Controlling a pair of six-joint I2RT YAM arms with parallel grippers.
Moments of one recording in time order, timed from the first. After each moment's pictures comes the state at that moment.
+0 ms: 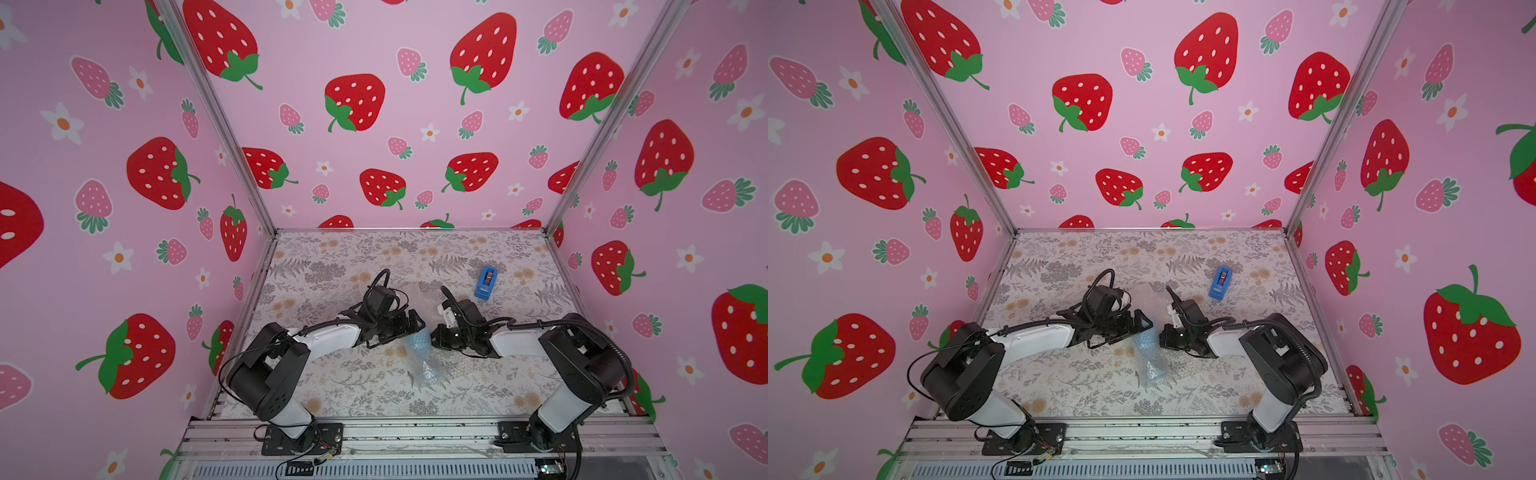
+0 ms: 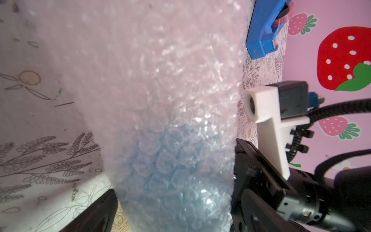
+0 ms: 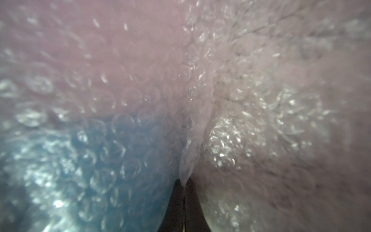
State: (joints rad) left arm -0.63 1.60 0.82 -0.08 0.39 -0.85; right arm 0.74 1.67 0.62 0.22 -0.42 0.75
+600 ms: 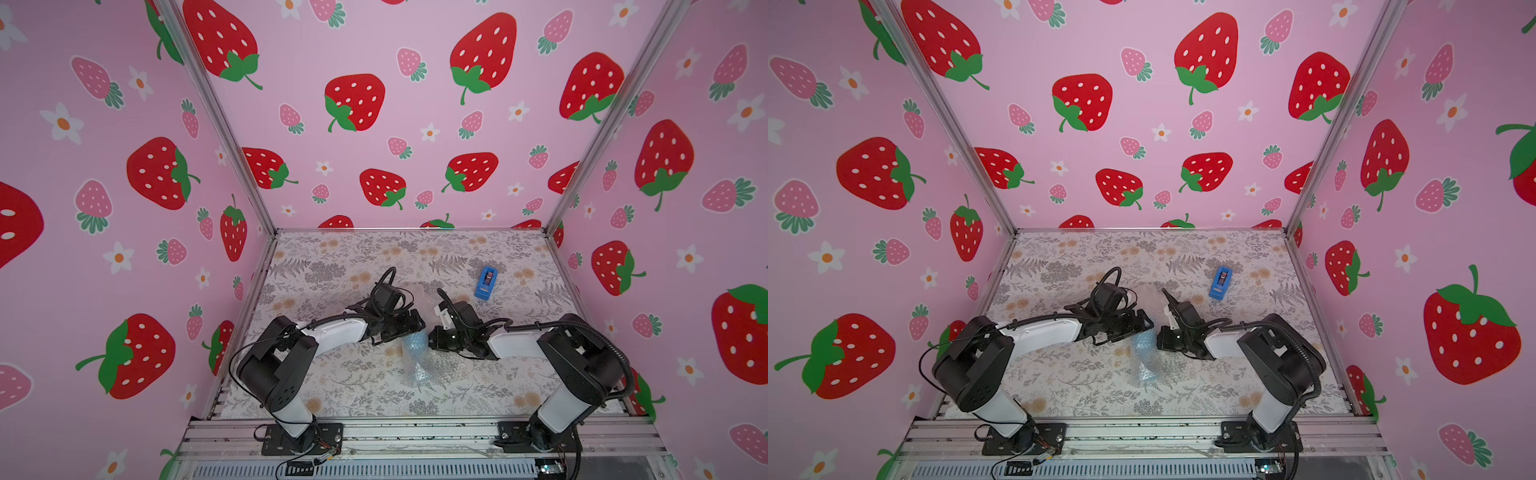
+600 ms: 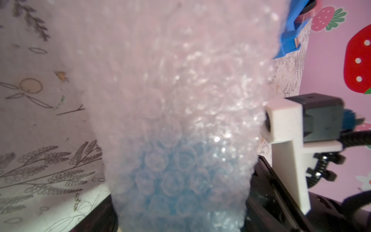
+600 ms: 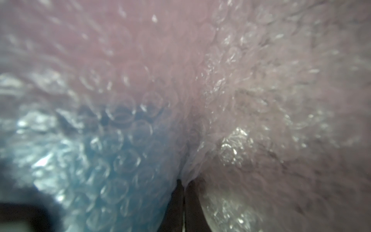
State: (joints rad) left arm -0.65 1.66 0.91 -0.18 0.34 -0.83; right arm 0.77 1.67 0.62 0.23 -0.39 0.76
